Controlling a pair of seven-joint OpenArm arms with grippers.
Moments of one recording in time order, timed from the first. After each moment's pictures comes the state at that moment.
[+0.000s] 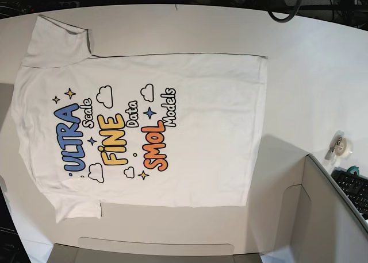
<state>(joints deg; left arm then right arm) 11.7 -8.1 -13.4 -1.2 -7.2 -24.4 -73.0 -13.9 16.6 13.8 1.7 -86.4 -41.1 75.9</state>
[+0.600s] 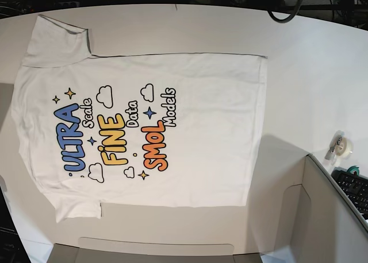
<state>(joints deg) 15.2 -9.7 -13.4 -0.9 -7.4 -27.8 -73.3 -12.7 17.3 14.1 1.7 -86.4 -41.2 75.9</state>
